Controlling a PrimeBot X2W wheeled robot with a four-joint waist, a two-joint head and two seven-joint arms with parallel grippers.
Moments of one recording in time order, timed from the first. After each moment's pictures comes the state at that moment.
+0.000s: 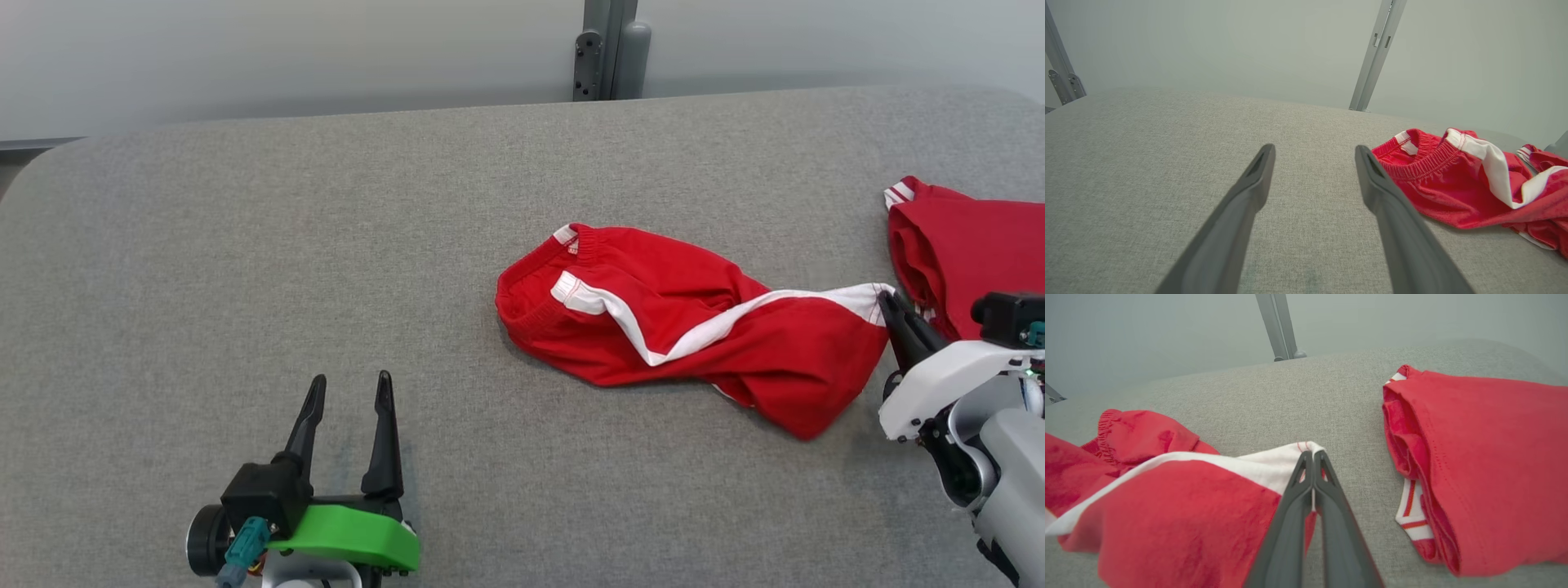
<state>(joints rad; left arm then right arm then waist) -0.04 0.05 -0.26 0.16 -0.32 0.05 -0.26 -0.50 -0.50 0.52 0.74 0.85 0.13 -0.26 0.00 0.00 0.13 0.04</state>
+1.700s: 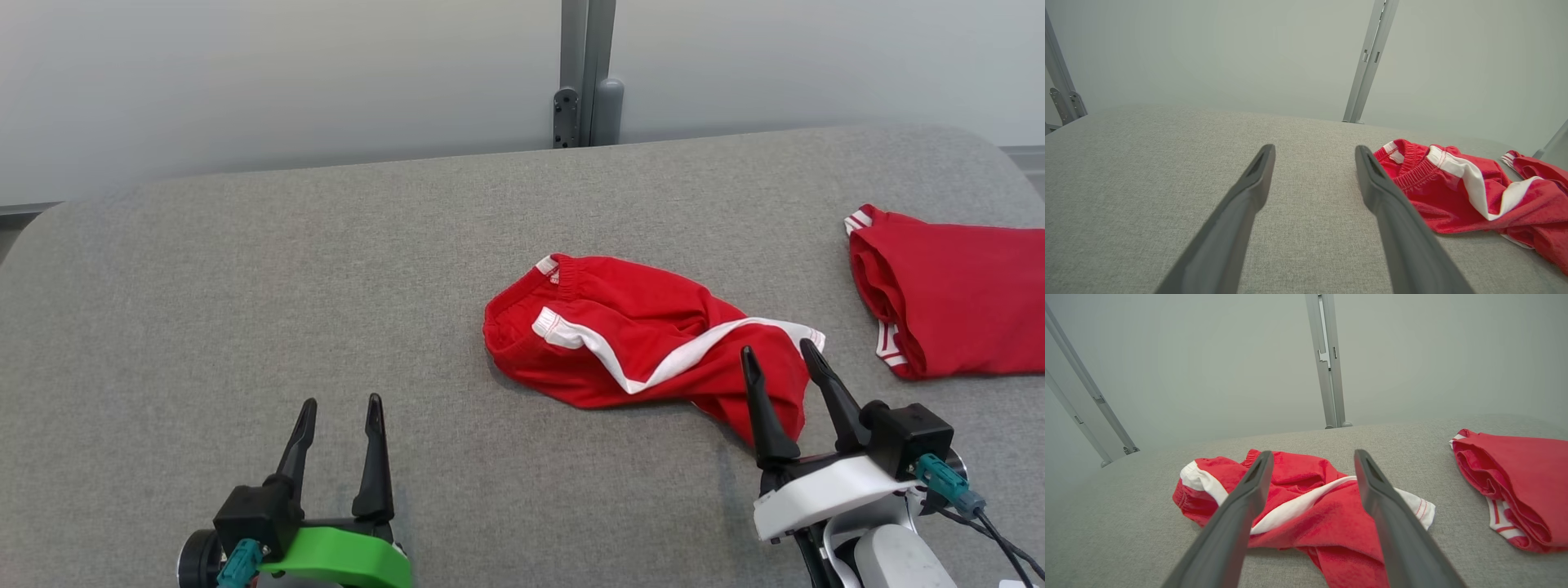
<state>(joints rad) 0.01 0.05 -0.23 0.16 -0.31 0.04 -0.26 -0.08 -0.06 0.10 0.20 0.24 0.13 -0.26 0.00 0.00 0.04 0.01</state>
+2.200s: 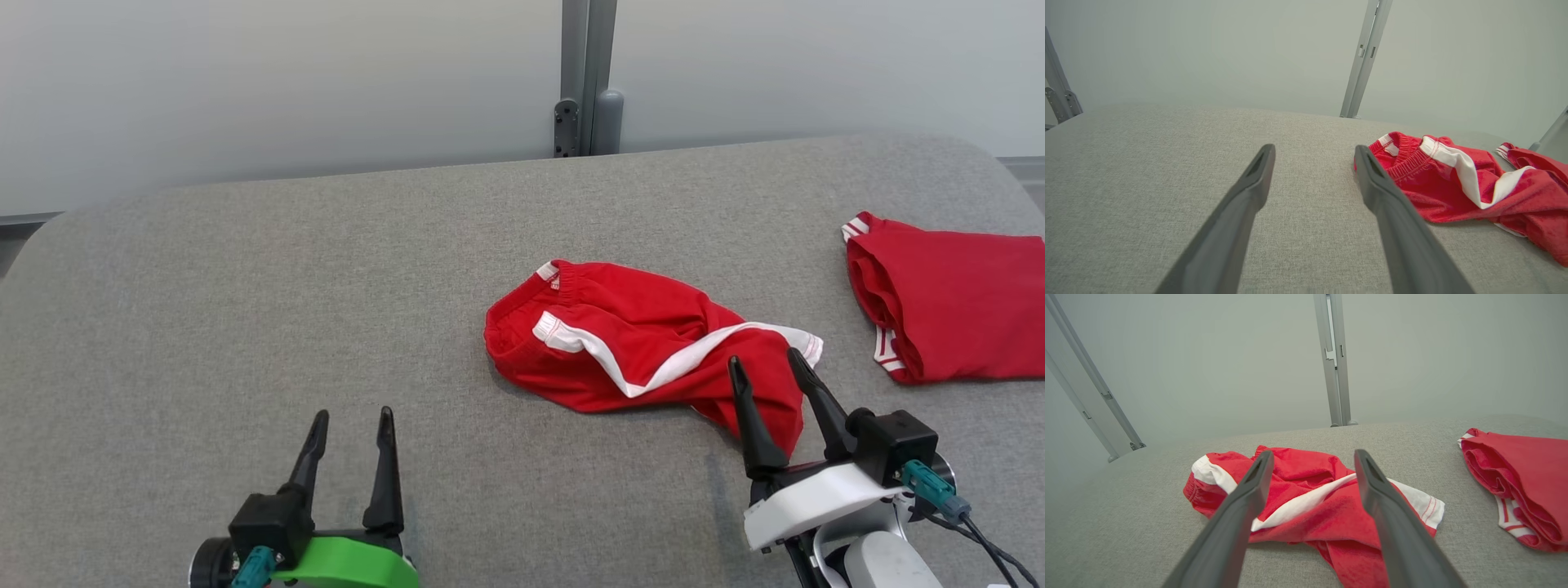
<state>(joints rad) 0.02 0.05 -0.24 0.17 -0.30 0.04 -0.26 -0.07 -0.05 0.12 0.21 0.22 0.13 -0.26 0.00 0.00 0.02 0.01</state>
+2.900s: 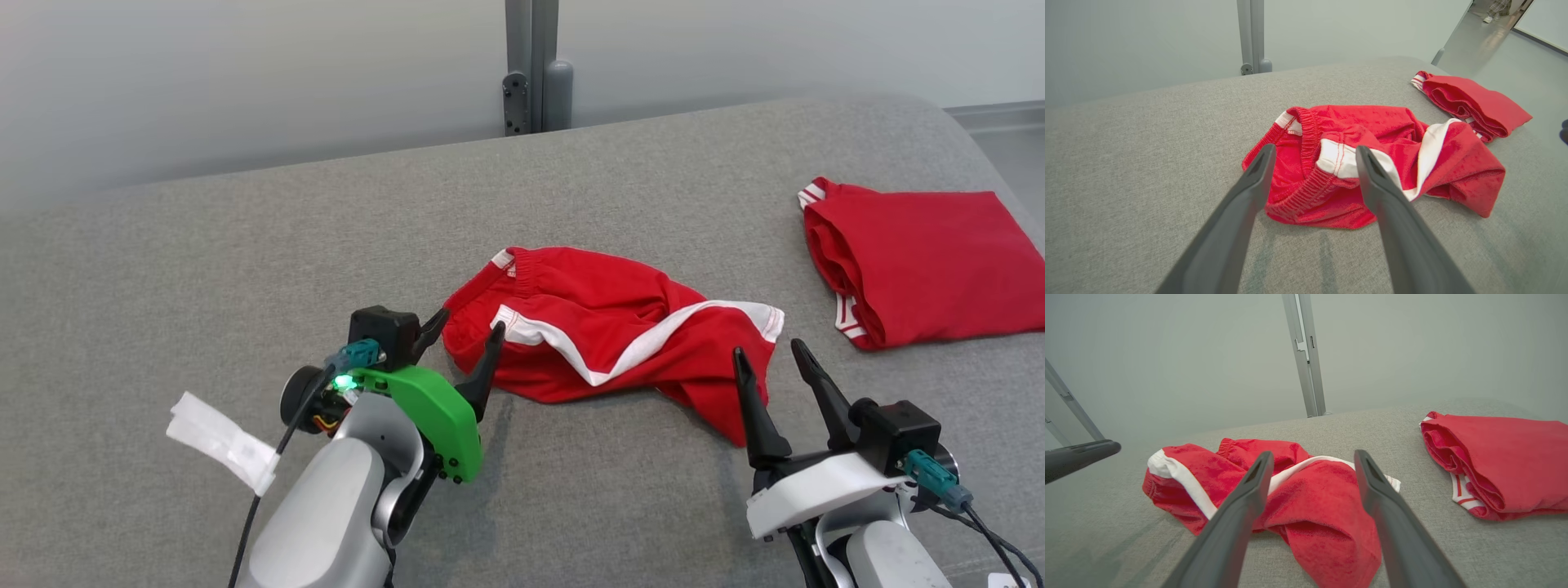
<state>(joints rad) -0.42 0.05 -0.46 0.46 -0.43 -0.12 0.06 -0.09 -0.05 0.11 0.23 0.22 0.13 -0.26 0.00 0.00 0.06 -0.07</state>
